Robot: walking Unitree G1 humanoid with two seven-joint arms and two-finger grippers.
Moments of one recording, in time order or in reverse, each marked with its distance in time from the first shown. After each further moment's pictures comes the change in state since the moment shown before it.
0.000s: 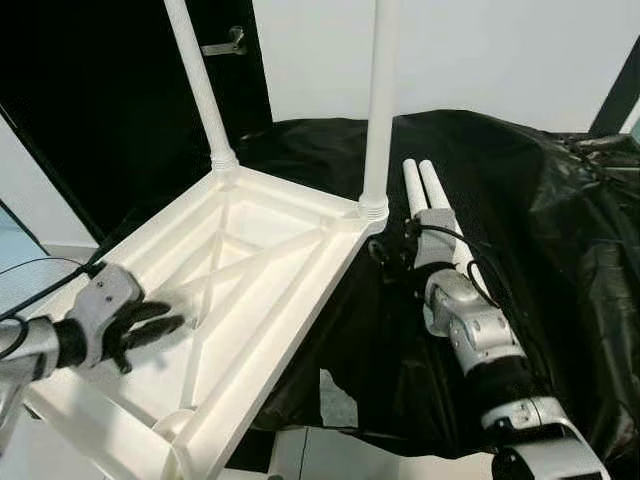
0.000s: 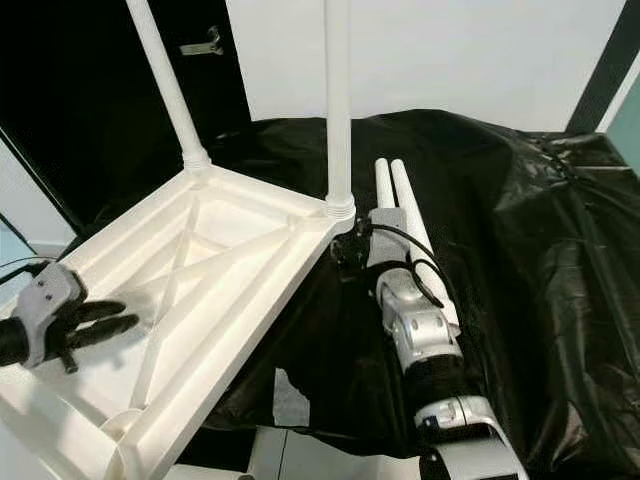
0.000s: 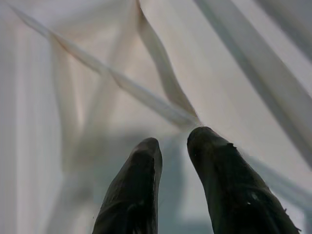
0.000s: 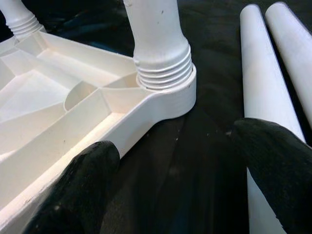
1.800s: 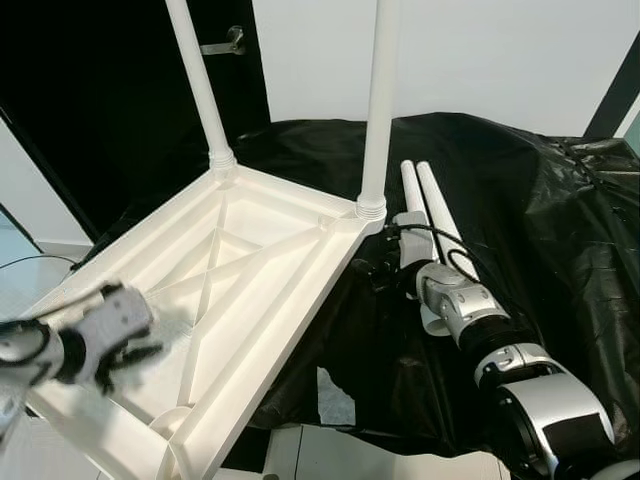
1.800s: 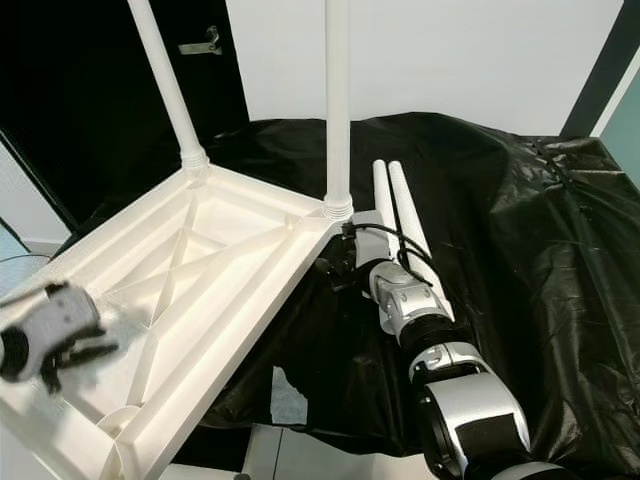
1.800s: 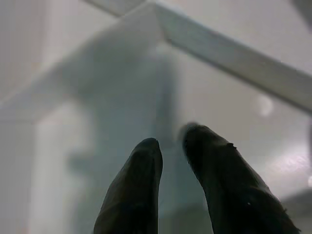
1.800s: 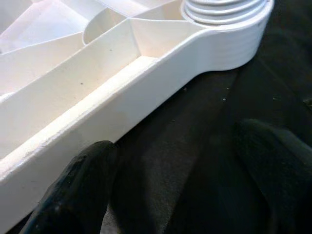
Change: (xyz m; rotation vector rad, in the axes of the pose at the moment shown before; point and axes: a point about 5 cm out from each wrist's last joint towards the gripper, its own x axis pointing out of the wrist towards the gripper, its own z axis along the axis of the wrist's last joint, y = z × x) left arm 0.016 -0.016 -0.018 0.130 0.329 -0.057; right arm 0.027 0.007 -0.019 -0.053 0.190 0.196
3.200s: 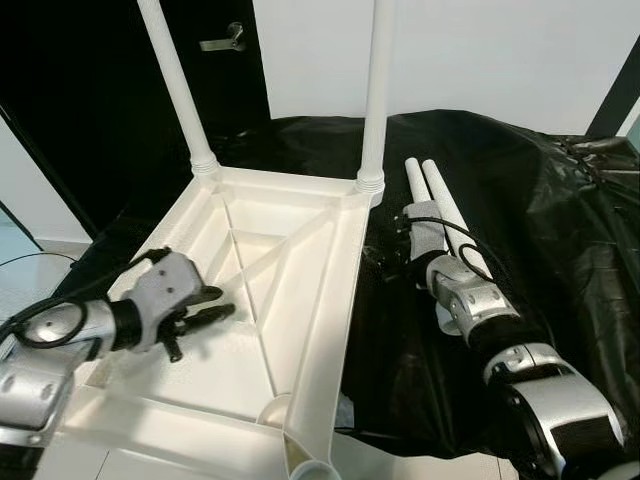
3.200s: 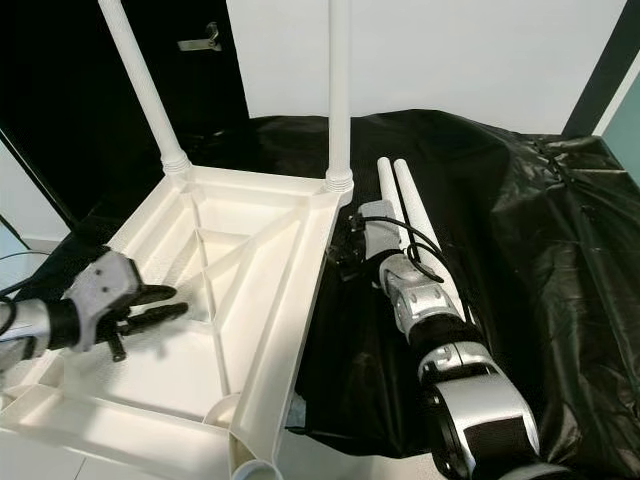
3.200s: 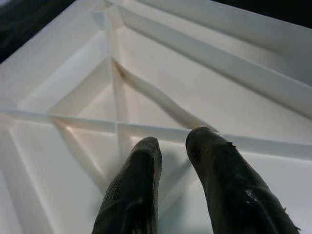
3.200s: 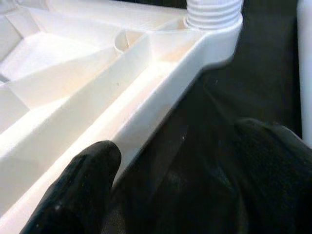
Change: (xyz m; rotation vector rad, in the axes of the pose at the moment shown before) left arm -0.016 0.004 0.080 0.032 -0.477 0.052; right arm -0.012 -0.014 0.019 -0.099 -0.163 -0.045
